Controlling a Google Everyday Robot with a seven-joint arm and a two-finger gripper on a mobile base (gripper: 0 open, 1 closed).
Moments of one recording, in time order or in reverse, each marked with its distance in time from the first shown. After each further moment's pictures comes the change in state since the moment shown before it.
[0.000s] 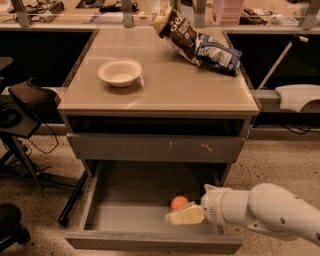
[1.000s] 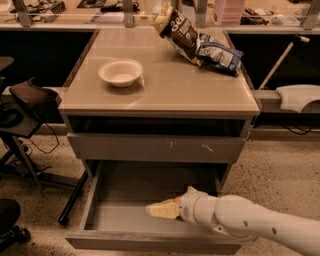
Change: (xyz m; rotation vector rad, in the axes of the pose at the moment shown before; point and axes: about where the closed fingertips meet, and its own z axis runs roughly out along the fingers) arm 0.000 0.001 0.087 0.042 -0.111 0.107
